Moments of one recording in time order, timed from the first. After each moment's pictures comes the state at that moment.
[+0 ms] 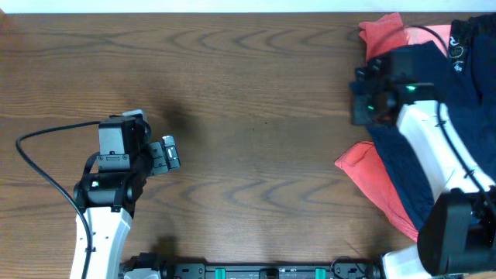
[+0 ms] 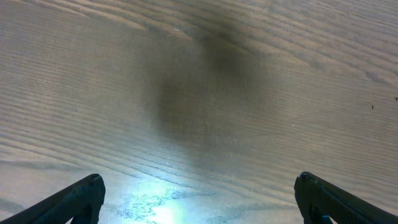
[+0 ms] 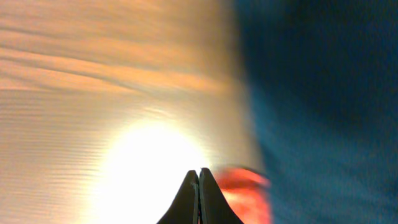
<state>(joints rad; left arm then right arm) 0.01 1.02 0.82 -0.77 -0.01 -0.20 0.12 1.66 1.27 -0.75 -0.07 0.08</state>
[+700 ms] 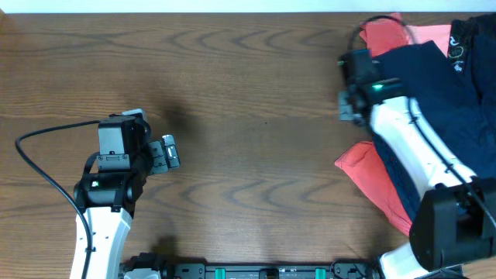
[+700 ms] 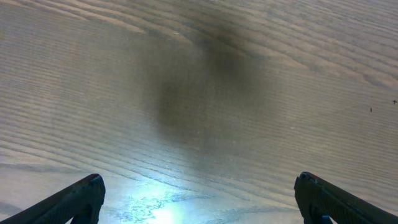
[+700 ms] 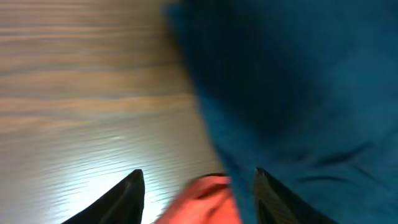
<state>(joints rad) 0.01 1.02 0.82 -0.76 -0.01 -0.20 0.18 1.72 1.28 -0.78 0.35 0.25</state>
